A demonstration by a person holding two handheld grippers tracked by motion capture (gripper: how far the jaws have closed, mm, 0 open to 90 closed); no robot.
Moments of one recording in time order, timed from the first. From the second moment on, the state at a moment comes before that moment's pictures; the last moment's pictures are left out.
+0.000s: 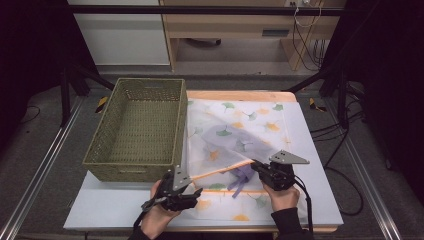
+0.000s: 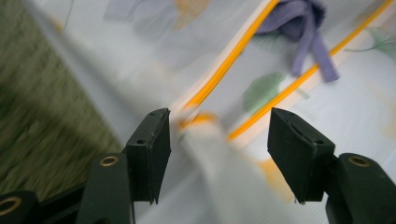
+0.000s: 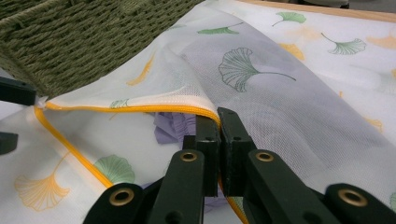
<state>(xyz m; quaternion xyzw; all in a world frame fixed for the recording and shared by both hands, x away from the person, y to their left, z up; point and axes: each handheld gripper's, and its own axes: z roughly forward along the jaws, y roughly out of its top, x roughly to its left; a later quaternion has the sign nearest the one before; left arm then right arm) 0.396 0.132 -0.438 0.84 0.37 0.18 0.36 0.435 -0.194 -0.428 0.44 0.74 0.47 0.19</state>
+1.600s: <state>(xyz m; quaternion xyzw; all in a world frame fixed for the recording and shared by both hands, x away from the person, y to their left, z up) 0.395 0.152 -0.481 0.85 0.35 0.12 0.38 0.414 -0.160 -0.467 0.44 0.79 0.38 0.18</state>
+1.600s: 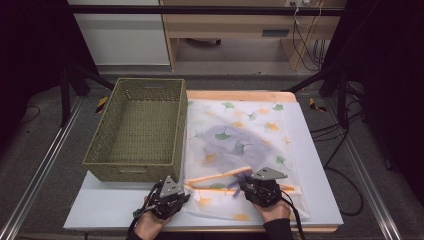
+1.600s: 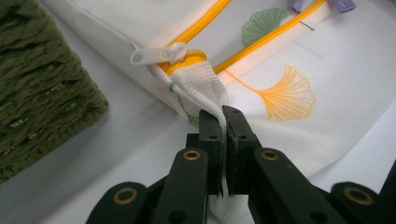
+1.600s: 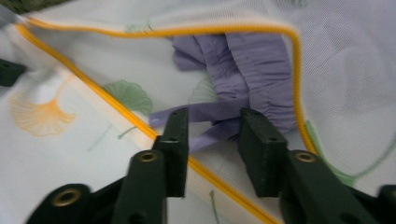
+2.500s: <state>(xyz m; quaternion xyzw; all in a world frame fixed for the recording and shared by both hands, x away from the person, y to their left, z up) 0.395 0.151 -0.481 0.85 0.35 0.12 0.37 0.457 -0.149 -0.478 0.45 0.78 0.37 0.22</state>
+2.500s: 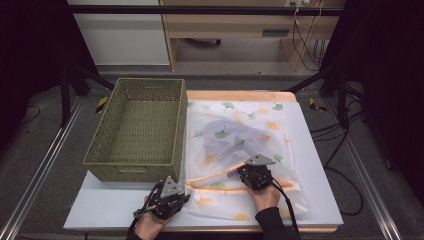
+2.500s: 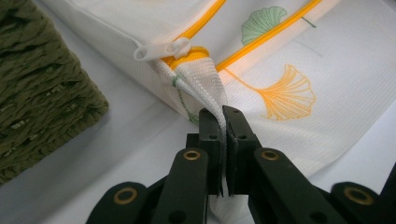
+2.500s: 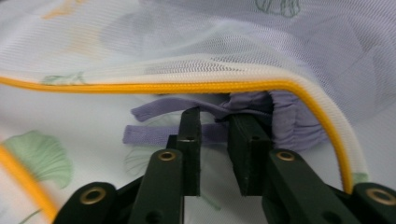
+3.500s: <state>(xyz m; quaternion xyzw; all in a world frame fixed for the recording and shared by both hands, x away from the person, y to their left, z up) 0.393 0.156 -0.478 0.84 0.38 0.11 0.38 0.412 -0.203 -0.451 0.44 0.79 0.38 0.21</state>
